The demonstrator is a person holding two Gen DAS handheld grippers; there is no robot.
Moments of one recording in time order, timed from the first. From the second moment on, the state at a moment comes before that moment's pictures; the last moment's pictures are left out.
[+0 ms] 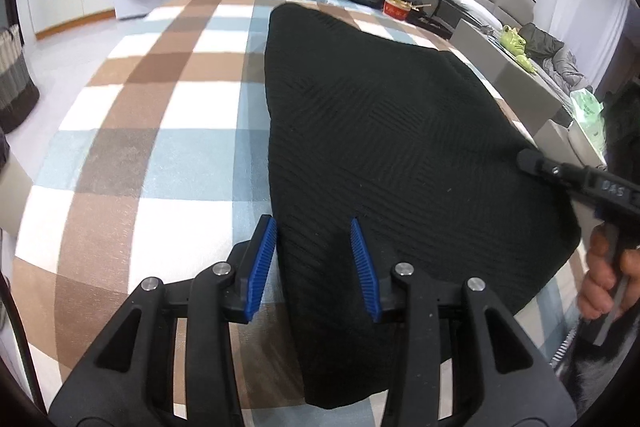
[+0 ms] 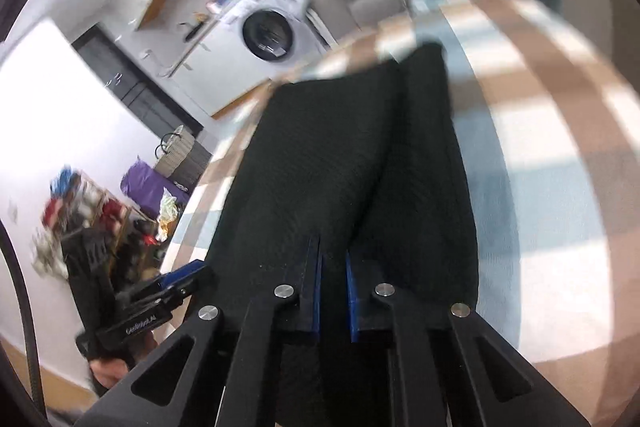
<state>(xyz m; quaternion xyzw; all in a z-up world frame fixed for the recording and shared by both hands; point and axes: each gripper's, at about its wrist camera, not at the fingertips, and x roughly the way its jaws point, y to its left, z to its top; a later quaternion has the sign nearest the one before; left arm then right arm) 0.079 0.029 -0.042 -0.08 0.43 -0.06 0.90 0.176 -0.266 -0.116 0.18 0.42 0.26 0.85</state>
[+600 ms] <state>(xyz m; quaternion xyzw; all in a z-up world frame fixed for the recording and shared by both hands) 0.031 0.003 -0.028 -0.05 0.37 -0.07 0.92 0.140 -0.282 -0.124 0.13 0.43 0.26 0.85</state>
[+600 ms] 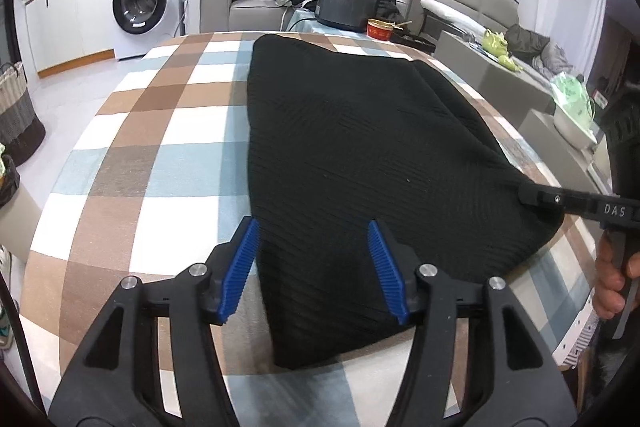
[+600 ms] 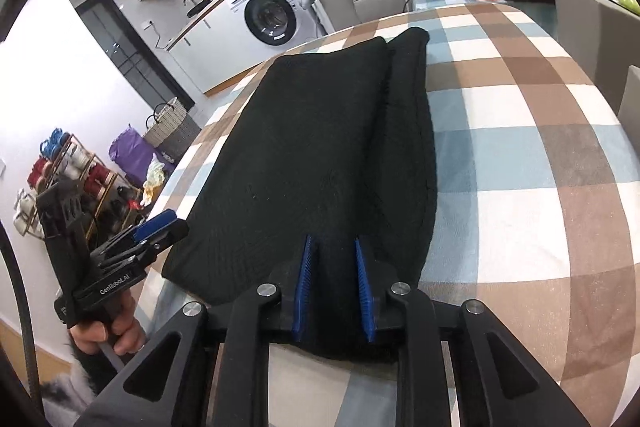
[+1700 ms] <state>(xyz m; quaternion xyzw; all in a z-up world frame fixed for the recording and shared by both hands) 0.021 0.015 -0.052 -0.06 0.41 -0.08 0.91 0.092 -0.294 -0.124 0.09 0.39 0.21 0.89</state>
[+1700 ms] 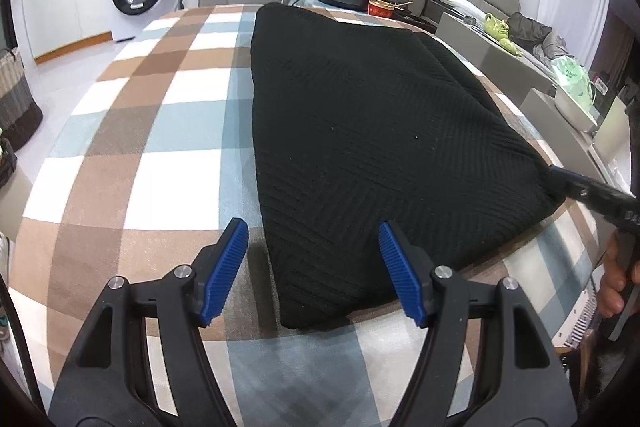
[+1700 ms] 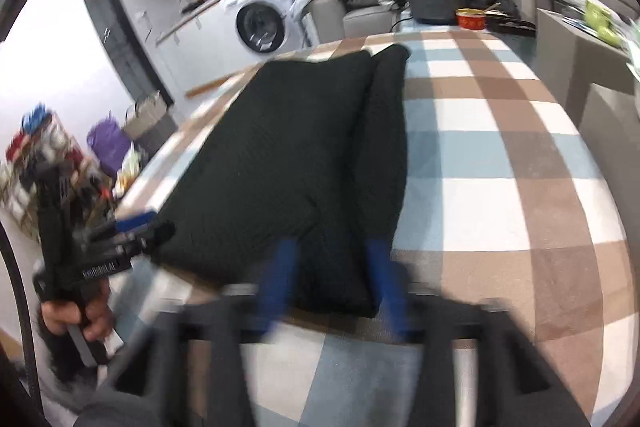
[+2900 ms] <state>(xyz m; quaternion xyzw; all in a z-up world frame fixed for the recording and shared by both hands) 0.046 0.013 -0.019 -0.02 0.30 -0.06 0.95 0.128 -0.291 -0.104 0.05 0.31 0.17 0.93</state>
